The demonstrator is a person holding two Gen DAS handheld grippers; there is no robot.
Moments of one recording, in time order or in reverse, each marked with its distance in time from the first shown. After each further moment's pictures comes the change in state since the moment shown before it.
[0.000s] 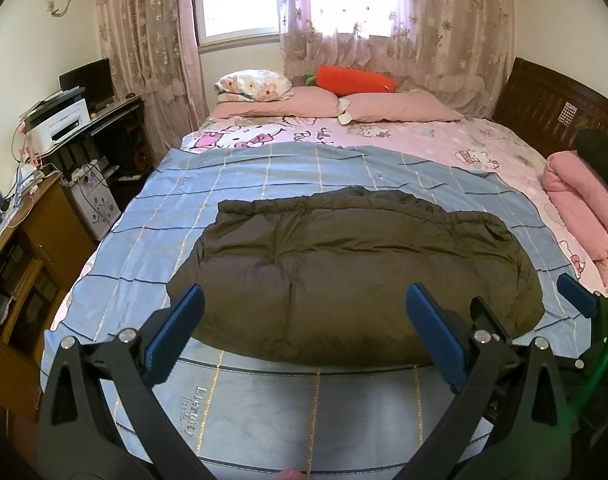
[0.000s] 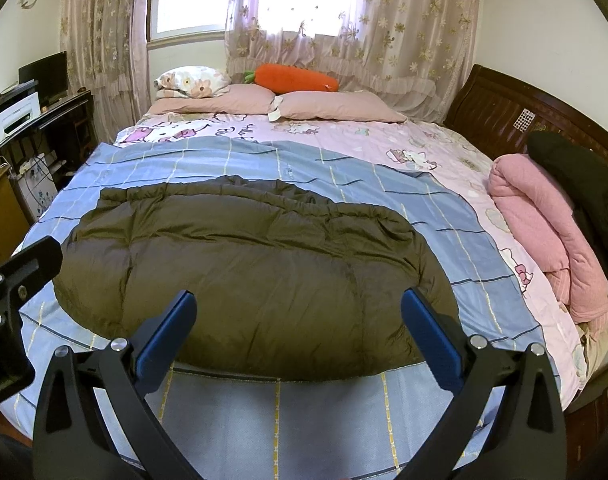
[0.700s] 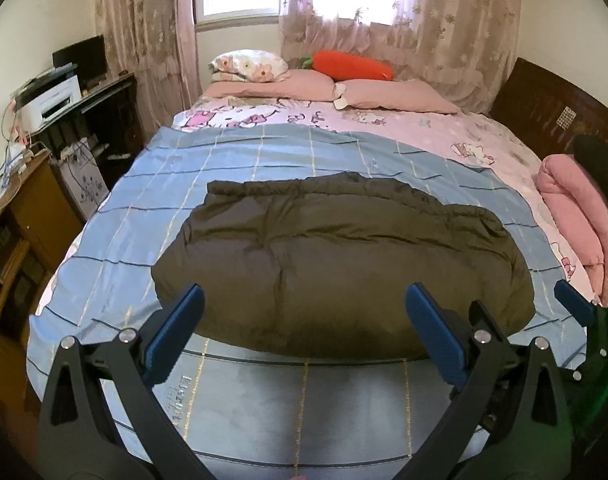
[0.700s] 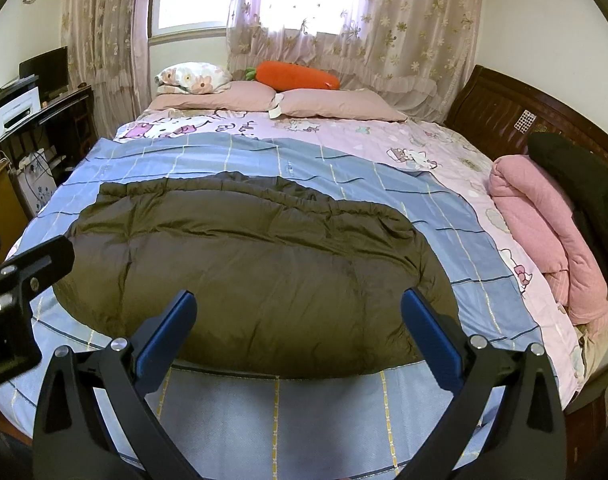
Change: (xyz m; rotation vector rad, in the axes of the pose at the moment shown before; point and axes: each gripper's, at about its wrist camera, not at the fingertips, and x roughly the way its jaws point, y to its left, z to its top) left arm 0.016 0.021 0.000 -0.026 0.075 -0.057; right arm 0.000 -0.001 -0.002 -0.003 0.004 -0.002
